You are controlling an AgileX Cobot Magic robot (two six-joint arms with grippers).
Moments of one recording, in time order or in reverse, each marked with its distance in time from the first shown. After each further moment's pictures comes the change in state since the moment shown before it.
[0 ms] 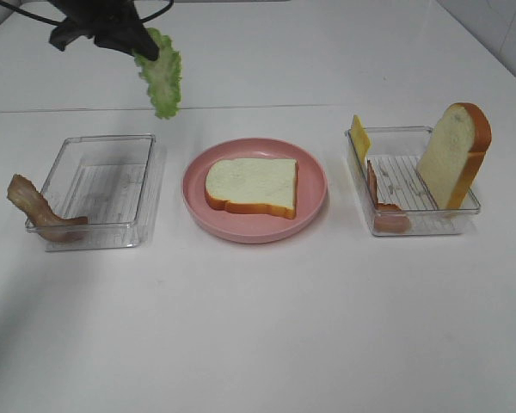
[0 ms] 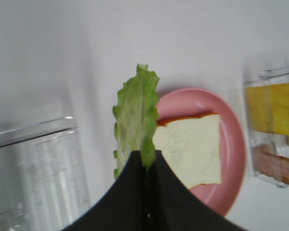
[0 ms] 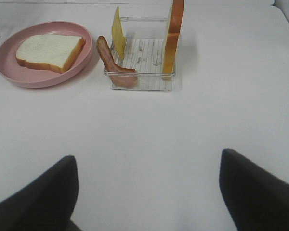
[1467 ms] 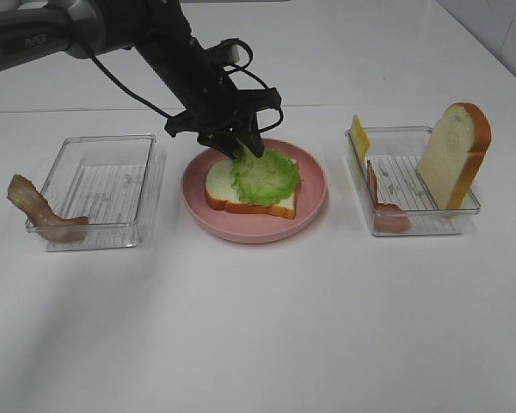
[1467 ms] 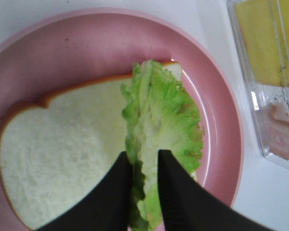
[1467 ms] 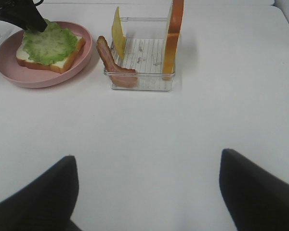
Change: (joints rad) left arm -0.279 0.210 0.000 0.121 -0.118 -0.100; right arm 0.000 0.000 0.000 0.000 0.000 0.000
